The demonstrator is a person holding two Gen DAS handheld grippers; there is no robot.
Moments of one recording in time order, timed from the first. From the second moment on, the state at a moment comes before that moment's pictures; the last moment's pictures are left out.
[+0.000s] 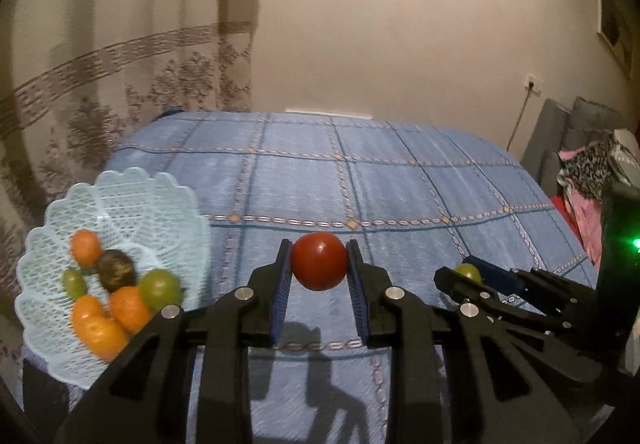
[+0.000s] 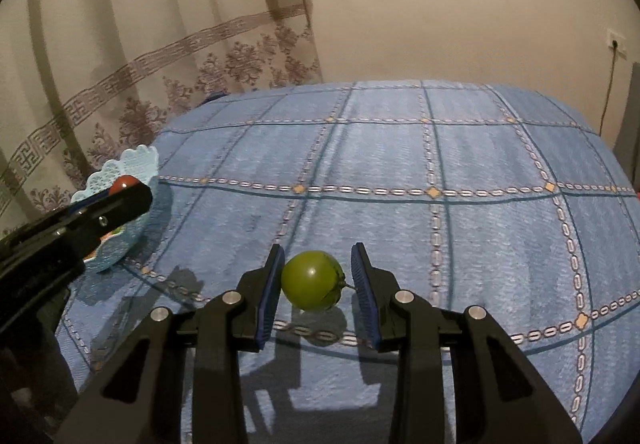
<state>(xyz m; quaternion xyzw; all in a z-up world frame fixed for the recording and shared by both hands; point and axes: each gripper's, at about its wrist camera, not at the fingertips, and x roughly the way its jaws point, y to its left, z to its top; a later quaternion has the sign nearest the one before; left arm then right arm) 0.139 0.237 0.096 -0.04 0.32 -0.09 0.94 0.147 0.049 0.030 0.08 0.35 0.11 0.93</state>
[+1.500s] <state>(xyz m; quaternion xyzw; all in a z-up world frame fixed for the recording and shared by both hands) 0.127 0.404 0.075 -0.13 0.29 0.09 0.94 0.210 0.236 0.071 0.09 0.34 0.25 0.90</state>
